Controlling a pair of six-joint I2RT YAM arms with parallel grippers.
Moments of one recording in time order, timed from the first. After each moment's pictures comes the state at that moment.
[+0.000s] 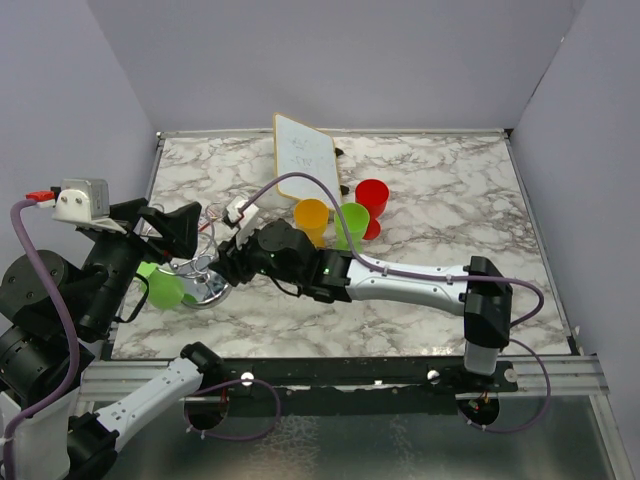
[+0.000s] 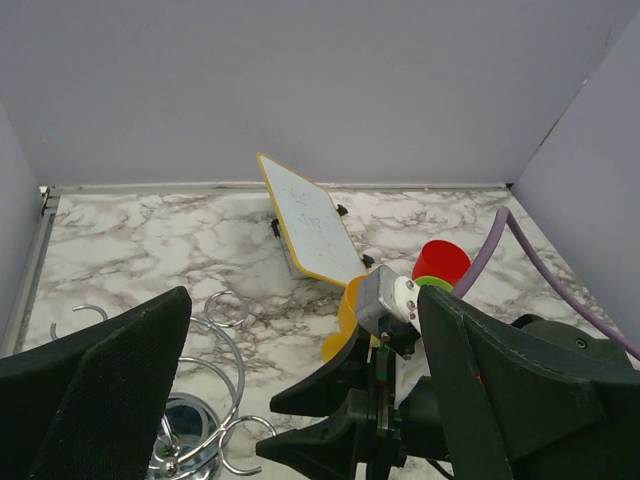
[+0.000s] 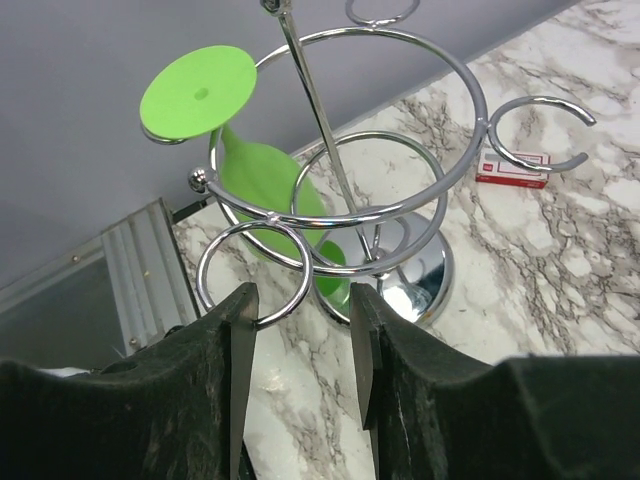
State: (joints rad) left arm -0.61 0.68 1.61 -0.90 -0.36 -0.22; right arm 1.27 1.84 1.55 0.12 0.11 0.23
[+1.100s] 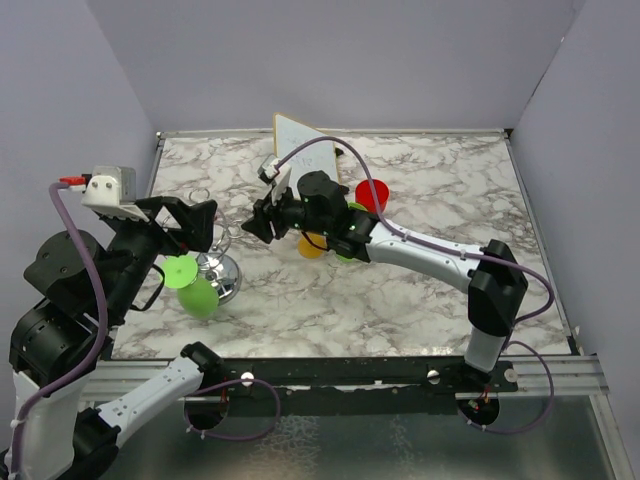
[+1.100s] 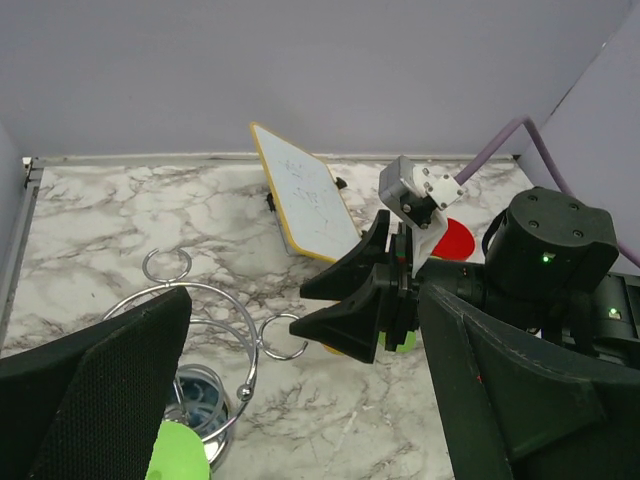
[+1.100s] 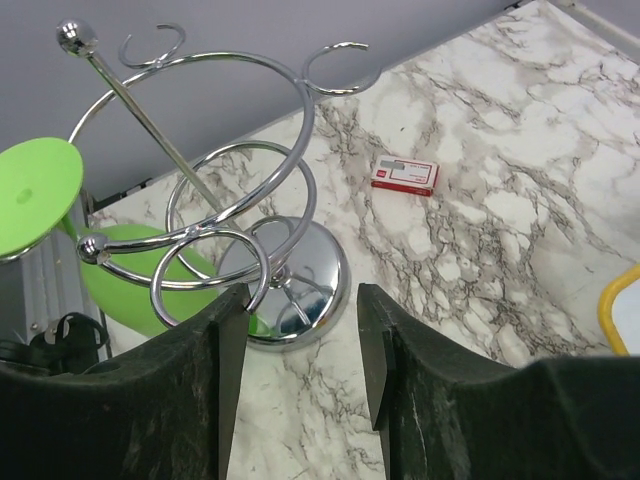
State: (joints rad) left arm -0.61 0.72 1.58 -0.90 -0.35 -0.25; right arm 1.01 1.80 1.50 0.12 -0.15 0.12
